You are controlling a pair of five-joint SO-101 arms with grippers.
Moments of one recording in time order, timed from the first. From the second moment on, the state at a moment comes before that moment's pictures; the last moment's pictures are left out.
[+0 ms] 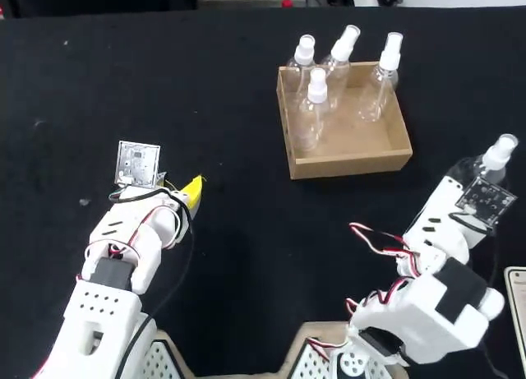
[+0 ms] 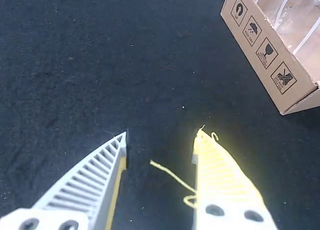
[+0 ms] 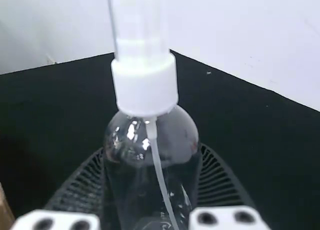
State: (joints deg) left arm 6.0 -69.1 82.6 24.6 1.3; right arm 41.1 4.5 74.9 -63.1 4.7
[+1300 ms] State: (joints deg) left arm 6.0 -69.1 82.6 24.6 1.3; right arm 8.2 -26.9 62.6 -21.2 -8.7
